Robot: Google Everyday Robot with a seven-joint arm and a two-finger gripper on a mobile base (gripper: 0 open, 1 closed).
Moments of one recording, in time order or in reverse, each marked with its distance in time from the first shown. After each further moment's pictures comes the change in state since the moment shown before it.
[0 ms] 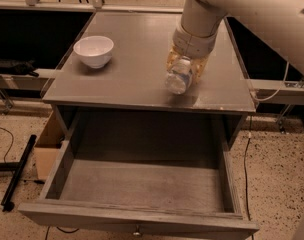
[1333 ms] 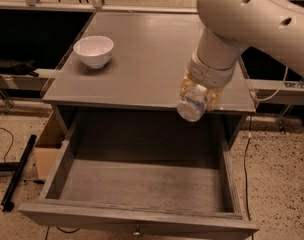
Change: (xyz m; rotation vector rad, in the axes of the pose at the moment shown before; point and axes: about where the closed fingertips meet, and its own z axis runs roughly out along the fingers) arm -0.056 0.062 -0.001 -0.020 0.034 0.038
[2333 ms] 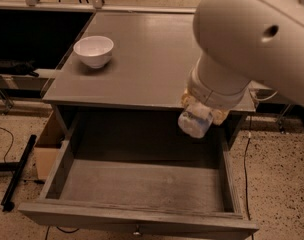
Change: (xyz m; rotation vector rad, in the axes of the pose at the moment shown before) arm -0.059 0.020 -0.054 0.014 0.167 0.005
